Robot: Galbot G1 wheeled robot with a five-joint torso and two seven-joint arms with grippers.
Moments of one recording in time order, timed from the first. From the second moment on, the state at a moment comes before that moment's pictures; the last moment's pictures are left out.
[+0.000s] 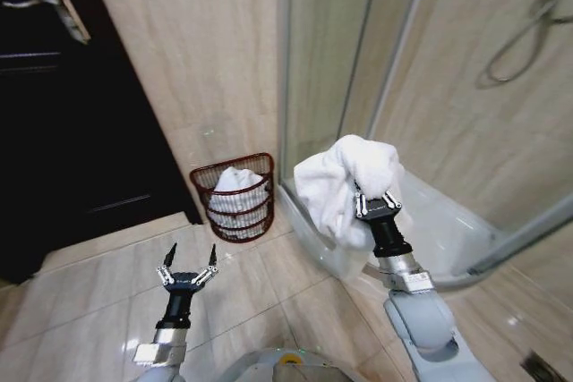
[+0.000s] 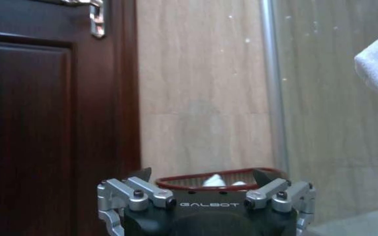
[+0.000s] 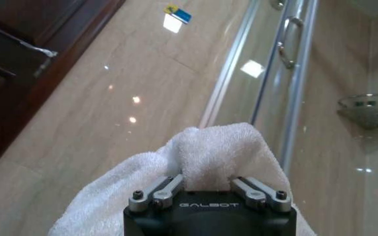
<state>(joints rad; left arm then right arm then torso) 1.91 -1.49 -0.67 -2.17 -0.10 -0.47 0.02 -1.41 1.21 0.41 2.33 -0.15 0.15 0.13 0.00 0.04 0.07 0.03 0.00</state>
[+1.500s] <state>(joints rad) 1.91 -1.49 -0.67 -2.16 -0.09 -0.45 0.00 -1.40 1.22 0.39 2.30 -0.16 0.13 0.10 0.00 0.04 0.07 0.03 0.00</state>
